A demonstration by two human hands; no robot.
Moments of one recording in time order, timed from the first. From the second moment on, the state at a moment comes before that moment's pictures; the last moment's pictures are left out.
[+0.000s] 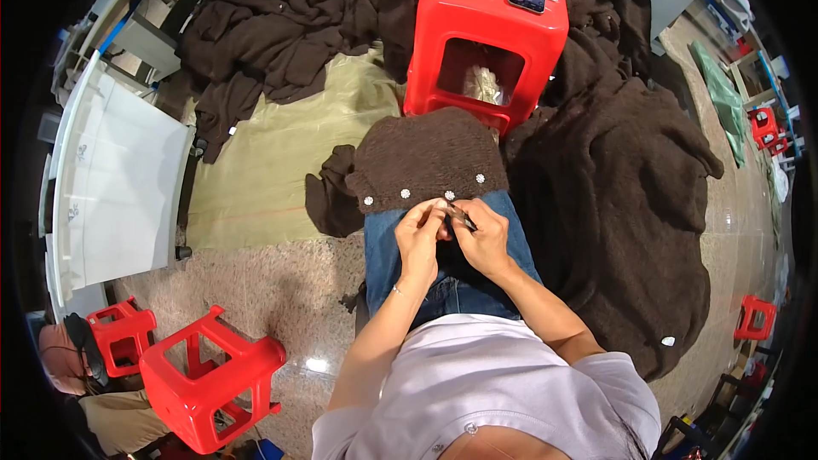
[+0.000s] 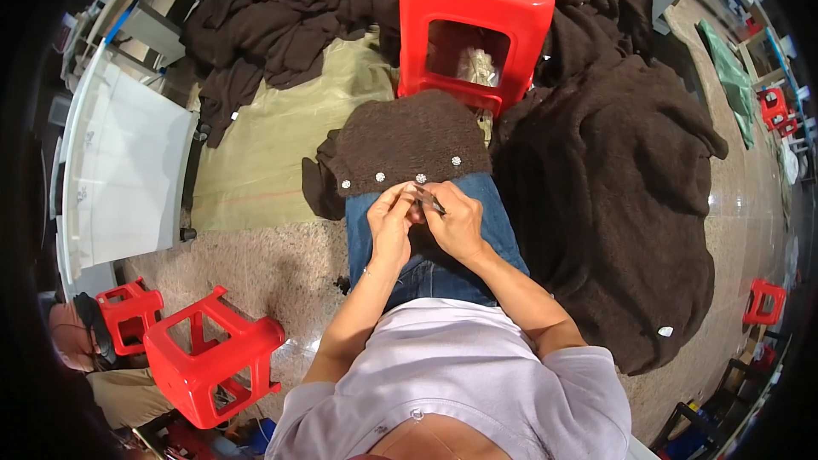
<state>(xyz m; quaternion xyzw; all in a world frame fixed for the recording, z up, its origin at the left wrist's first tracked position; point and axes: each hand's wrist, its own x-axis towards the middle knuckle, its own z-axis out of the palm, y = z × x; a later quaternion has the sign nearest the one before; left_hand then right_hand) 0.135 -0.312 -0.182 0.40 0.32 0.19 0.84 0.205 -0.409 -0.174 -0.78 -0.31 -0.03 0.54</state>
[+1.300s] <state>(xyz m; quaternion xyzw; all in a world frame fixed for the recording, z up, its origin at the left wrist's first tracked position) 0.143 -0.313 -0.190 0.51 0.29 0.26 0.77 0.214 -0.410 -0.158 -0.86 -0.32 -0.05 0.40</state>
